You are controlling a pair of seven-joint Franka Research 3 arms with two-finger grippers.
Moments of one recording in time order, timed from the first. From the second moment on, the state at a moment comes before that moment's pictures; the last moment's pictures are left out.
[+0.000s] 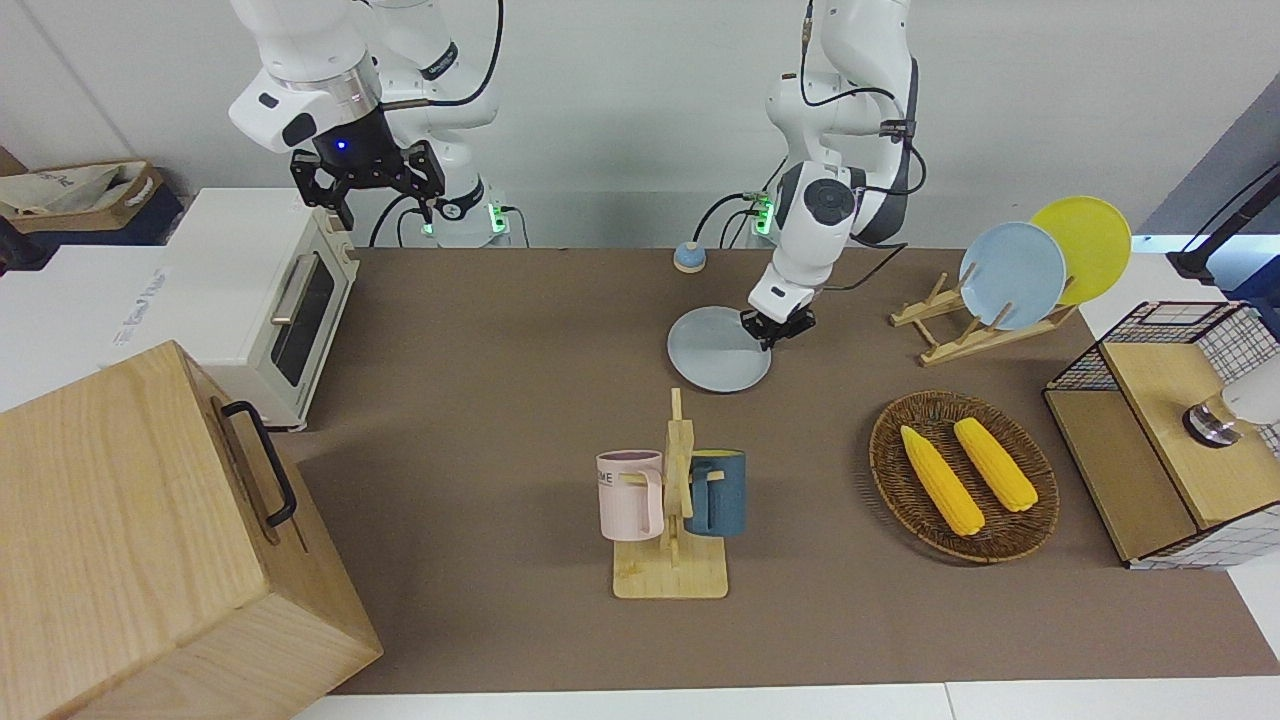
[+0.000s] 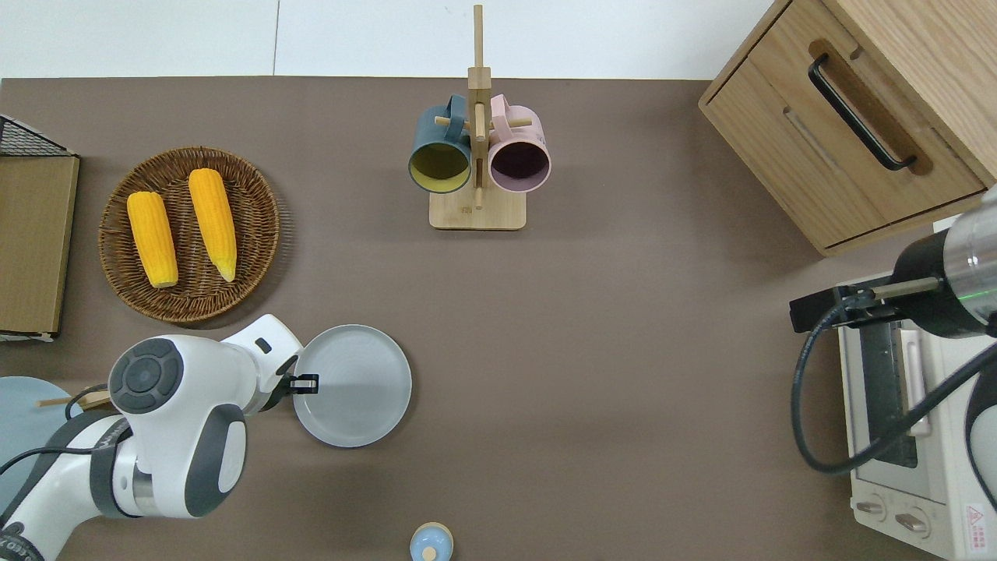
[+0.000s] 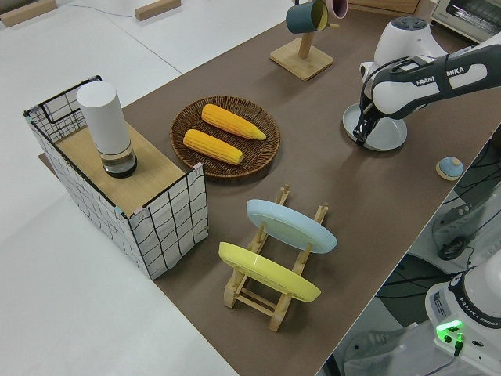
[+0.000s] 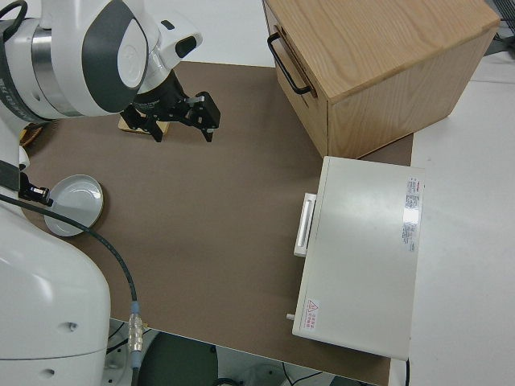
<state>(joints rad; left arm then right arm) -0.20 -0.03 -0.20 -2.46 -0.10 2.41 -0.35 0.03 0.00 0.09 -1.47 0.00 1.39 0.03</state>
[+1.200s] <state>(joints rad) -0.55 0.18 -0.20 -2.21 -0.13 2.44 -0.80 0.03 0.00 0.09 -1.47 0.00 1.39 0.03</state>
